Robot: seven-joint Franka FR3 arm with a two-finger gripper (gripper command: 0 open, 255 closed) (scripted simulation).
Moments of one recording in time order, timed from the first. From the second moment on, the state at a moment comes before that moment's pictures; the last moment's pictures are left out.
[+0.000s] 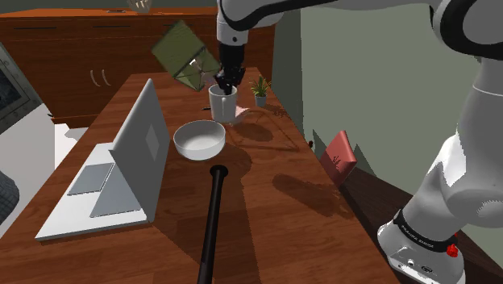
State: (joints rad) arm 0.16 0.21 0.07 -1.58 0.04 1.88 0.02
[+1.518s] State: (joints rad) arm 0.22 0.59 0.09 -1.20 0.00 1.88 0.09
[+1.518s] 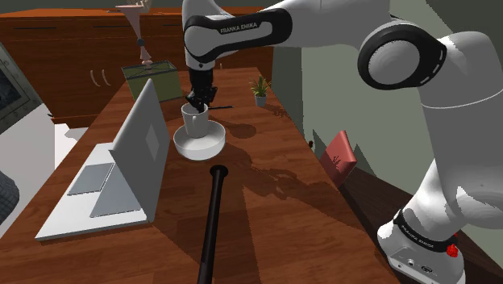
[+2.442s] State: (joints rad) arm 0.22 0.59 0.09 -1.24 0.00 1.91 0.09
